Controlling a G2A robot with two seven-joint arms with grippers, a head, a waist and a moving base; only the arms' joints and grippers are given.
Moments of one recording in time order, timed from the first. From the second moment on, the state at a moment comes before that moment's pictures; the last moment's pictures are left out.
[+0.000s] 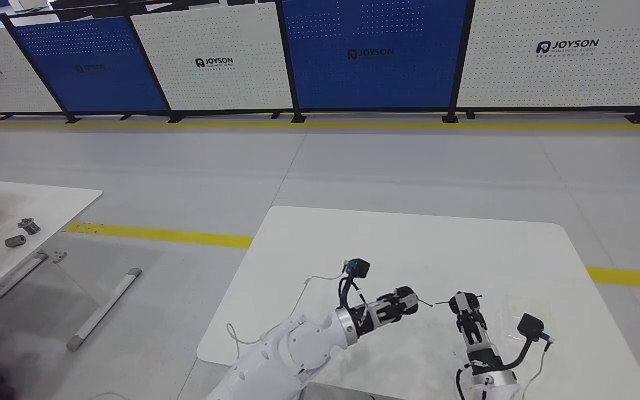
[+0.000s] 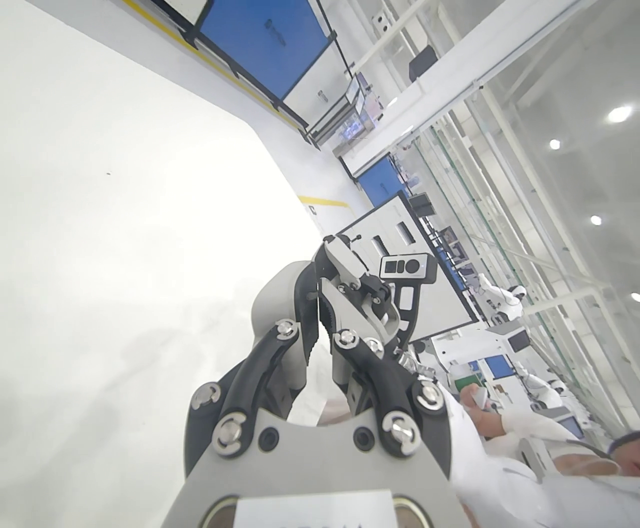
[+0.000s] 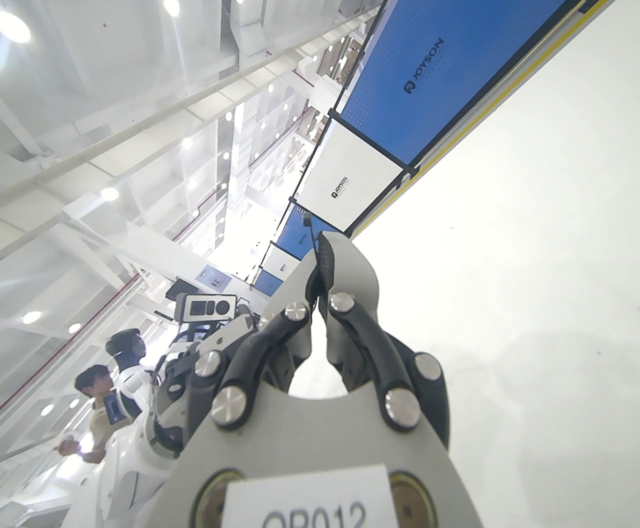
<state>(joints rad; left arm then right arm) 1.28 -1.23 -0.90 -1.51 0.15 -0.29 -0.31 -1.69 -1.34 1.32 -1.64 -0.39 -0.29 -0.10</state>
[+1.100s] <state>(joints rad) 1.27 -1.23 -0.91 -1.50 0.13 -0.31 -0.29 -1.73 -1.36 1.26 -1.64 -0.44 -0.31 -0.28</state>
